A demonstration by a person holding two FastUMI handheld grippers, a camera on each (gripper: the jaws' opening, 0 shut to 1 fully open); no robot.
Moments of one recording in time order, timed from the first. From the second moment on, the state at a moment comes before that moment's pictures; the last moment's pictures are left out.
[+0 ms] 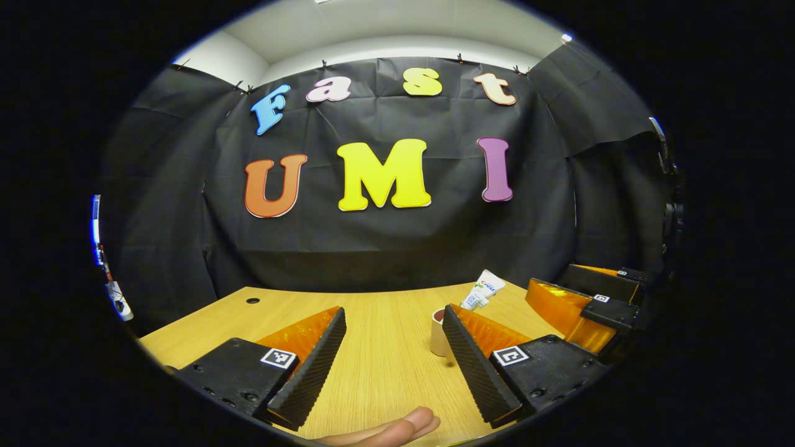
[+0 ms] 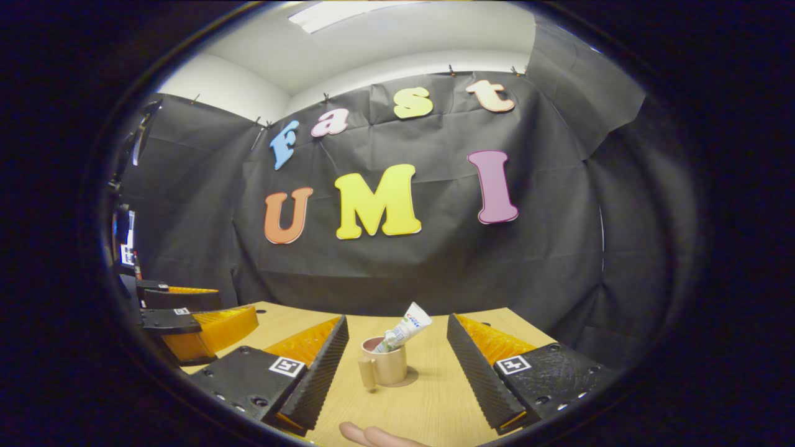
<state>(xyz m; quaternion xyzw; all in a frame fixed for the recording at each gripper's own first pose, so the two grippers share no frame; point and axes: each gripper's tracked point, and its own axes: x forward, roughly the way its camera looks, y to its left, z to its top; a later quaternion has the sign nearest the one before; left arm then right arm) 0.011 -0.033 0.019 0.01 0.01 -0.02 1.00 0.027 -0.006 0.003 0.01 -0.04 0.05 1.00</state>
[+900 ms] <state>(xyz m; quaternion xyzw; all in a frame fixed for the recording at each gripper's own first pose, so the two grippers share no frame) 0.021 -0.035 -0.012 -0.02 0.04 -0.01 1.00 0.027 0.001 -0.007 -0.02 -0.03 0.04 1.00</state>
